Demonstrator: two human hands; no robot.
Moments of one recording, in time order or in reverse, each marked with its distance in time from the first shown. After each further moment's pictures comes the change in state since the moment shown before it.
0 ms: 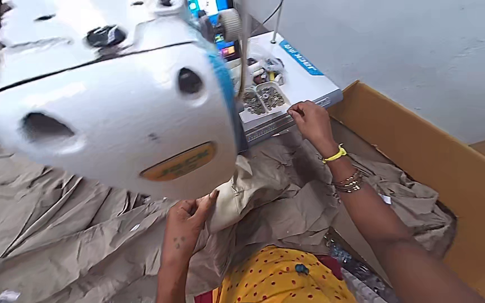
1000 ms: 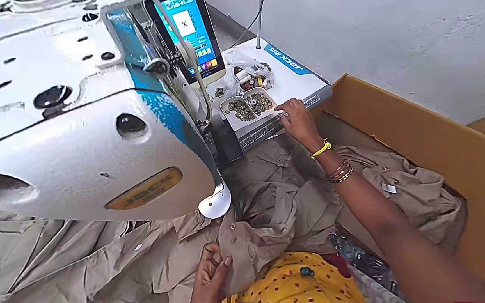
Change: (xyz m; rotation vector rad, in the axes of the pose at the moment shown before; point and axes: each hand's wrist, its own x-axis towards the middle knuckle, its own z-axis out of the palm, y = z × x) left_hand -0.083 -0.073 0.011 -0.579 -0.264 -0.214; right_hand 0.016 0.035 0.026 -0.058 0.038 -0.048
